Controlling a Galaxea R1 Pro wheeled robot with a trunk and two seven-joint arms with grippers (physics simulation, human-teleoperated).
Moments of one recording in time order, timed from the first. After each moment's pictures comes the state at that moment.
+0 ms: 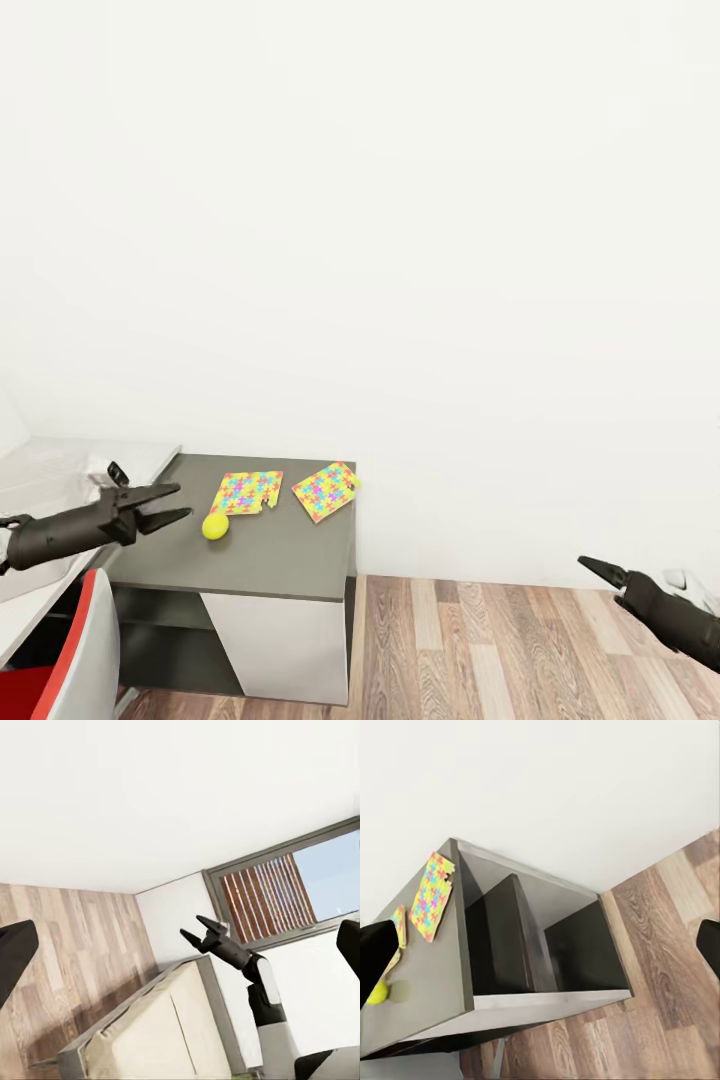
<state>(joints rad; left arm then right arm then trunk) -0.46 0.80 -0.31 -1.18 1.40 0.93 -0.91 -0.04 -0.33 -0.49 -1.53 -1.00 0.97 0.12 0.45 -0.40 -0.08</state>
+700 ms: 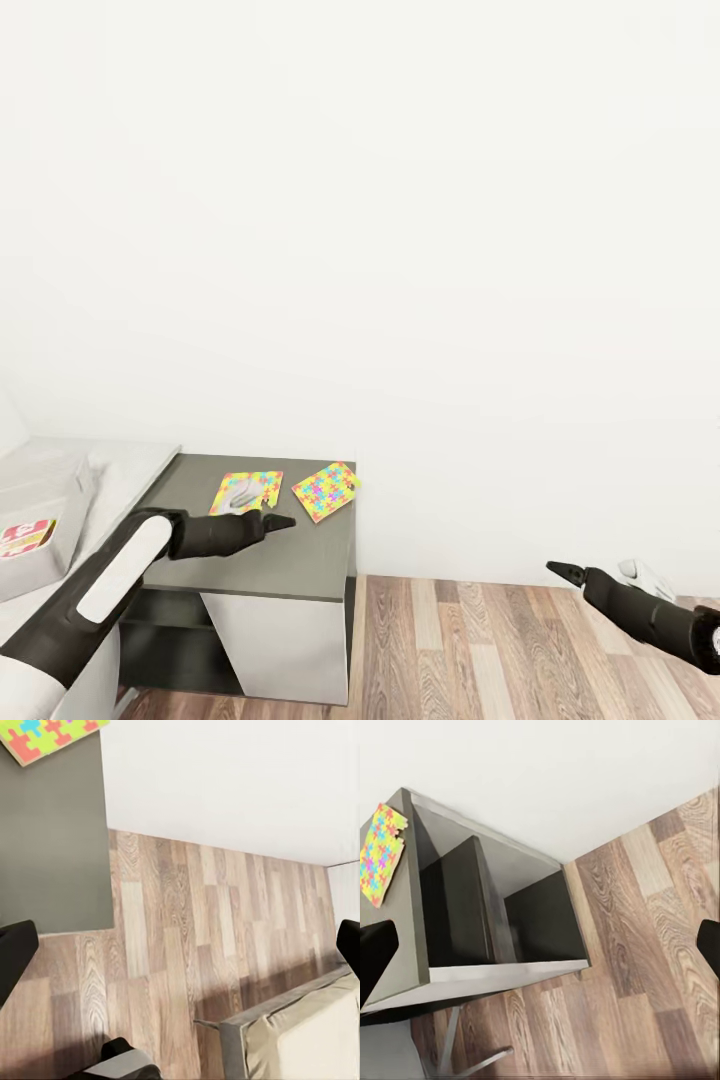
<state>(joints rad) -0.52 0.34 -0.31 -1.25 1.12 0.96 -0.04 -0.09 -0.33 -0.33 -1.53 -0.97 0.97 -0.05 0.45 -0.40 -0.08</state>
